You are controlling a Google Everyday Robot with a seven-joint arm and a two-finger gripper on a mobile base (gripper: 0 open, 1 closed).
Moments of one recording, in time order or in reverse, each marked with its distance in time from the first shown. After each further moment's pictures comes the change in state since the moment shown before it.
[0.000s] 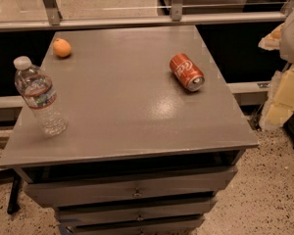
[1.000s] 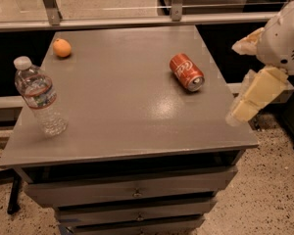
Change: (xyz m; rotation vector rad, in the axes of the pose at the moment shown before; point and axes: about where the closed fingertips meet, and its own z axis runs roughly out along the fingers) arm -0.049 0.005 0.017 -0.061 -0.272 0.045
